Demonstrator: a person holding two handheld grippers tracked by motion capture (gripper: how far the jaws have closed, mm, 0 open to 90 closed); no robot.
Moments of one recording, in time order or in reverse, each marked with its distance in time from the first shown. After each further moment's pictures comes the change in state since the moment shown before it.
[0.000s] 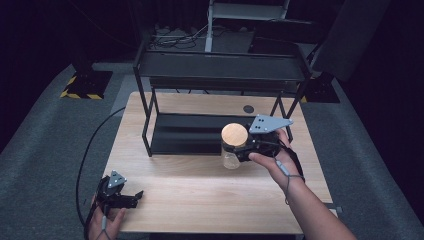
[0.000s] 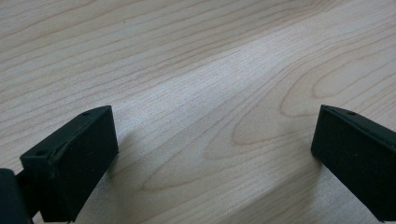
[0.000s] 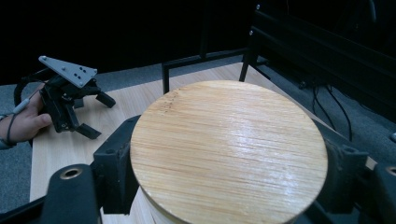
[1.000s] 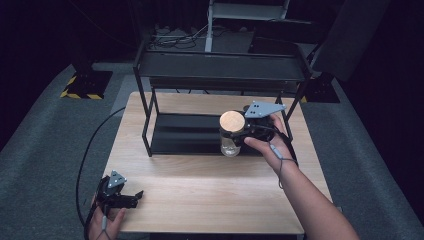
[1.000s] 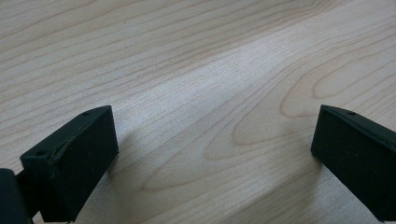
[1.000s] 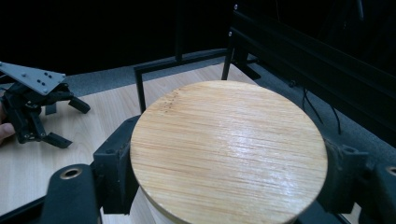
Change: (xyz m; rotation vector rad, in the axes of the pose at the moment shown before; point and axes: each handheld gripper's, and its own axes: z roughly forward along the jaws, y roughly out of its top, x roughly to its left) left arm 0.000 0.000 0.000 0.000 0.001 -0.002; right arm -0.033 0.009 0.022 0.012 -0.030 0.006
